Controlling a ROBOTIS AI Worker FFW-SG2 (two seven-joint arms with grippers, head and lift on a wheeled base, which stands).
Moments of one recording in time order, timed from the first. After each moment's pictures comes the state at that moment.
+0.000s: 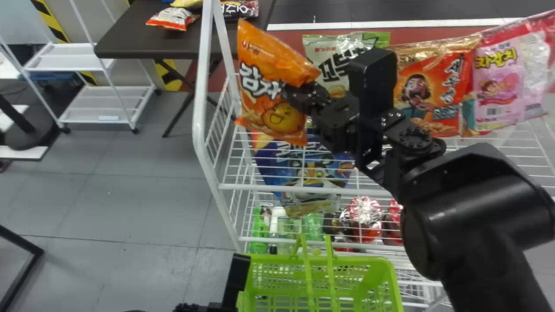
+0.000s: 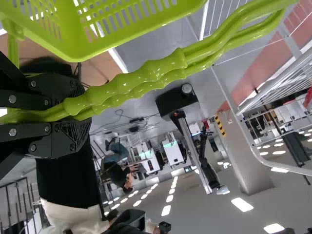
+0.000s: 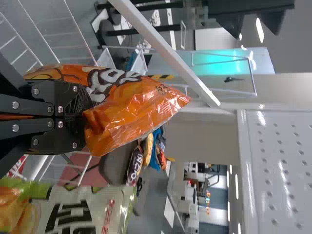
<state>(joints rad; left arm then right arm) 0.45 0.17 -0.14 -1.97 0.34 1.11 -1.06 0.00 0.00 0.33 -1.98 0.04 0.51 0.32</state>
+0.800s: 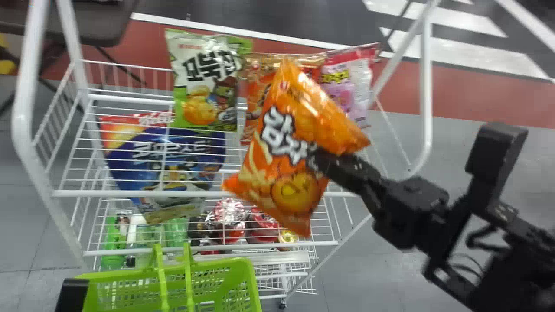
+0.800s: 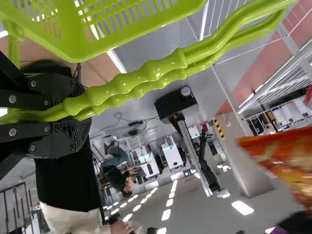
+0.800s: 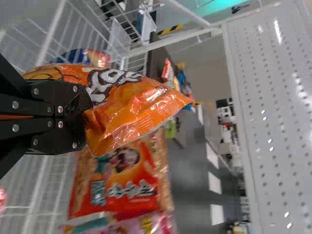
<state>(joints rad) 0.49 0.15 -0.12 -2.03 0.31 1.11 -1.04 0.56 -0.09 -0.48 -2.80 -0.43 1.20 0.52</state>
